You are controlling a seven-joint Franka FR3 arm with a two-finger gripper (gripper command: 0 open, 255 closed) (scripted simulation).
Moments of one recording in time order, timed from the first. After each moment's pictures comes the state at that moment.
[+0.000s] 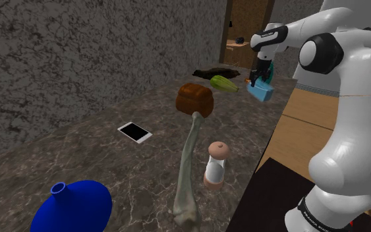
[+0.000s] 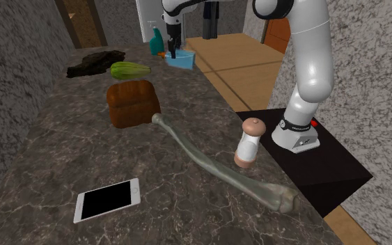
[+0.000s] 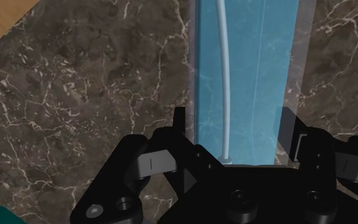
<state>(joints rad) -0.63 0.48 -0.13 -1.39 0.07 1.87 -0.38</state>
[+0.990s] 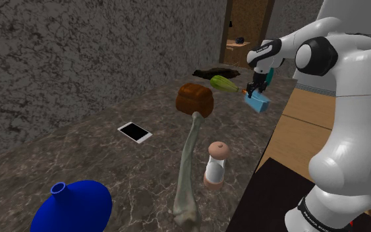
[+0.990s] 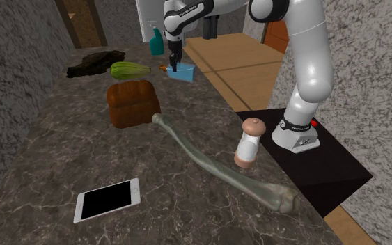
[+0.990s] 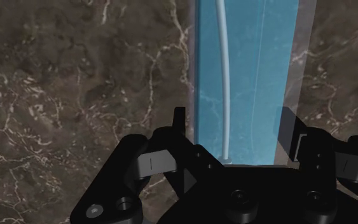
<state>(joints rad) -0.63 0.52 -0.13 -1.52 0.07 2.05 -0.39</state>
